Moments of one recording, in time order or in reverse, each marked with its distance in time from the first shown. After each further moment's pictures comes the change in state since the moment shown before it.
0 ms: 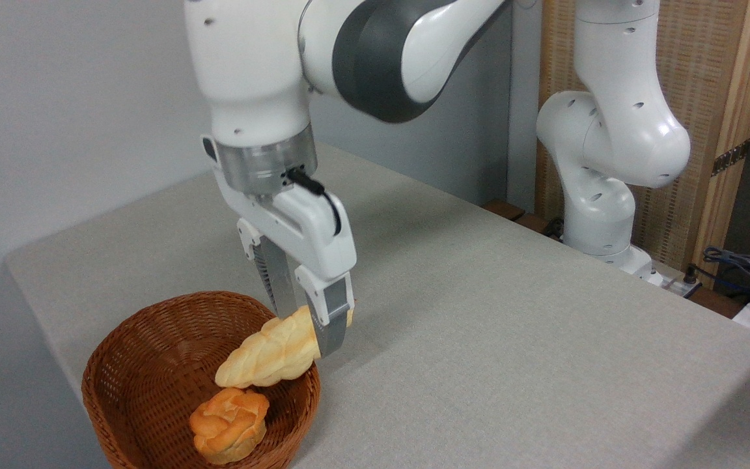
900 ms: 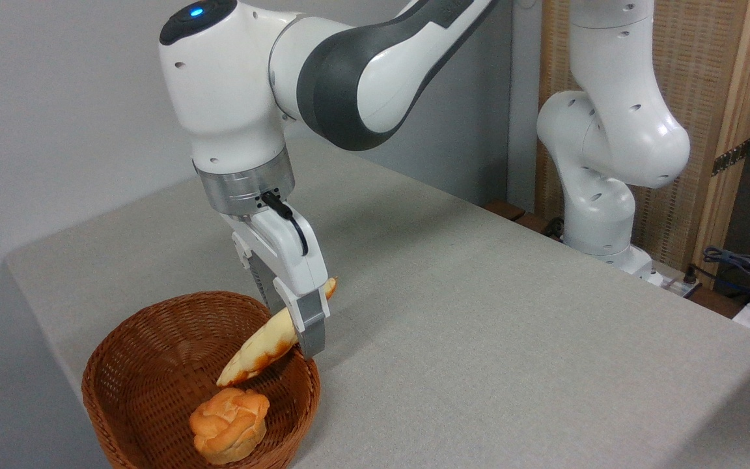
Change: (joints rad) arm -0.011 0.042 -0.043 0.001 0.000 0.003 0.015
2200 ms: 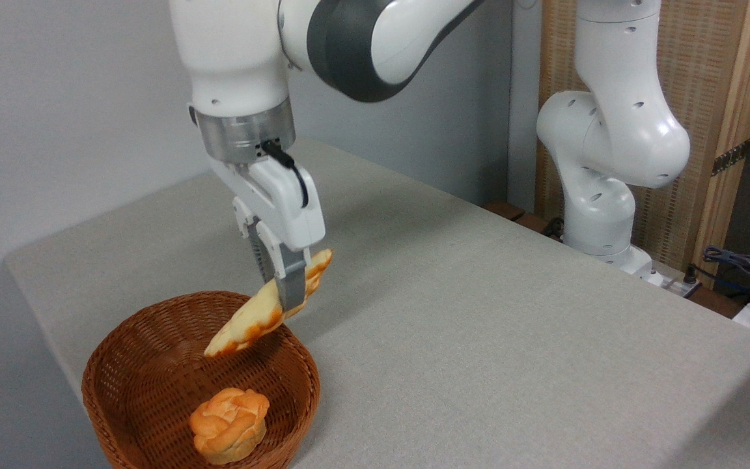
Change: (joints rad) arm 0.001 -0.077 -0.005 0.018 -0.038 -0.039 0.000
